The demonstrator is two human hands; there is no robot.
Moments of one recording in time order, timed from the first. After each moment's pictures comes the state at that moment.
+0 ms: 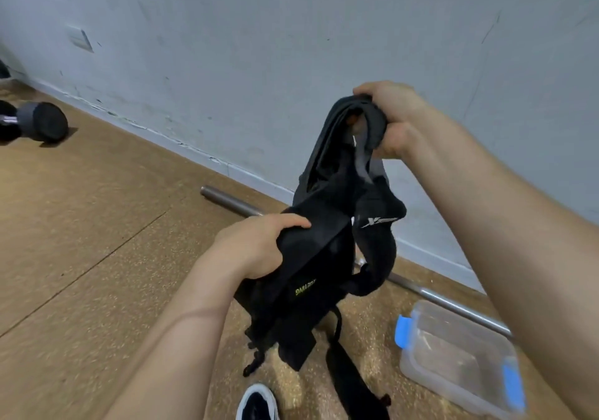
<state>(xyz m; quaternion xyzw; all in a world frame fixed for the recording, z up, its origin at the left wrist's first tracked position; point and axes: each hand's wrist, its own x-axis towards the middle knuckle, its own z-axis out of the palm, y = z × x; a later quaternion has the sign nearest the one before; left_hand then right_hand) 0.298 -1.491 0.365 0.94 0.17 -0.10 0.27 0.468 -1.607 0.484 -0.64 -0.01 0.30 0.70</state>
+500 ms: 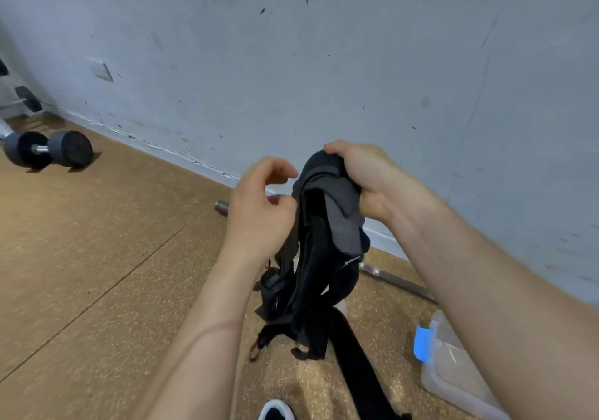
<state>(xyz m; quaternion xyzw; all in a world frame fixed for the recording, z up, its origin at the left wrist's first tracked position) 0.312 -1.509 0.396 0.80 0.18 0.34 0.47 0.418 -1.612 0.452 -0.68 -0.08 0.29 0.67</state>
